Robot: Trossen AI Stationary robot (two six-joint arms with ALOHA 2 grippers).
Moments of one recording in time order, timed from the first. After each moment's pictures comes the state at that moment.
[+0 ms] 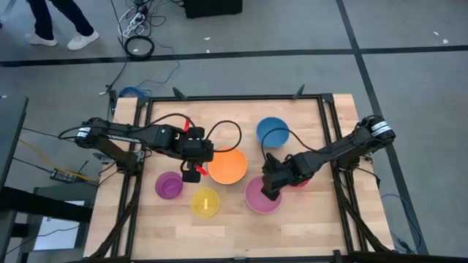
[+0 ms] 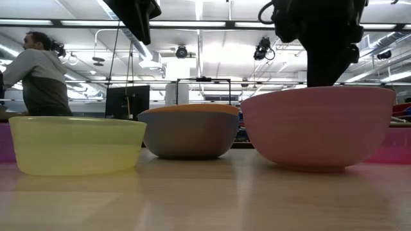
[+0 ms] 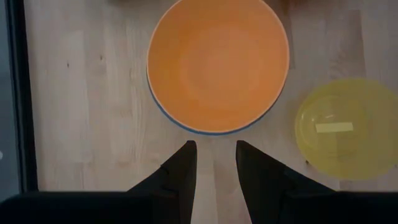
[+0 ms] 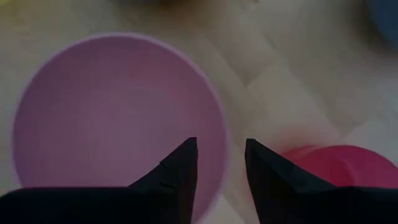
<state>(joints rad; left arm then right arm) -0.15 1.48 1.47 -1.17 -0.24 -0.01 0.37 1.60 1.19 -0.94 0.24 1.03</state>
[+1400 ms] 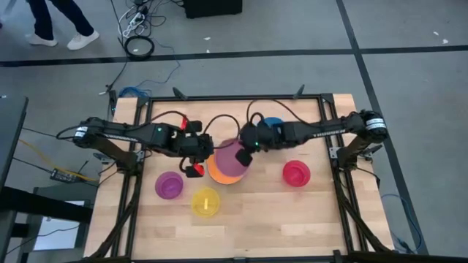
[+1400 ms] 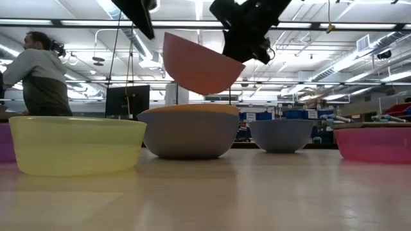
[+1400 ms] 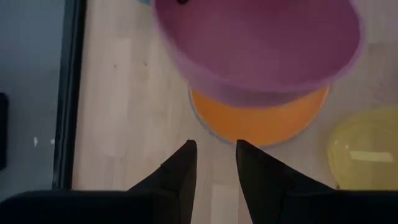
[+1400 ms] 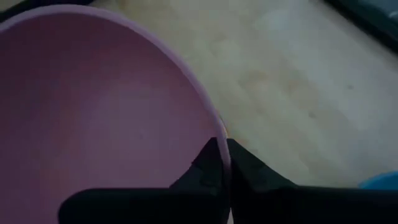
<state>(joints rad) -0.16 1.44 1.47 -1.15 -0.38 -0.08 0.01 1.64 1.32 -0.52 0.28 0.51</state>
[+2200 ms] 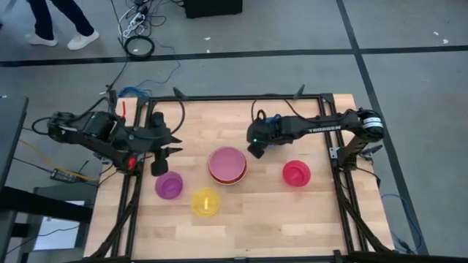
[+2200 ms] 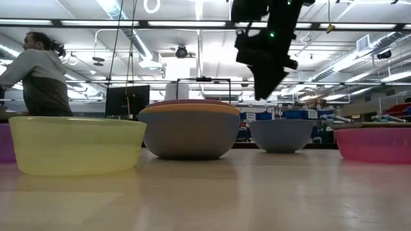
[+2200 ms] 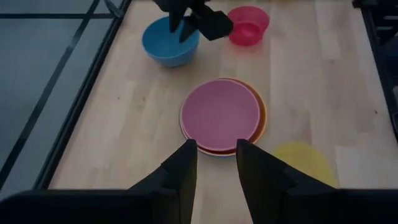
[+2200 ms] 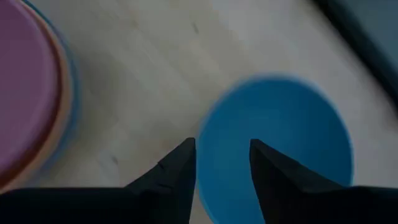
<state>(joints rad) -0.31 1.08 1.47 -1.19 -0.42 -0.29 -0.07 1.67 1.33 -0.94 0.42 0.57</state>
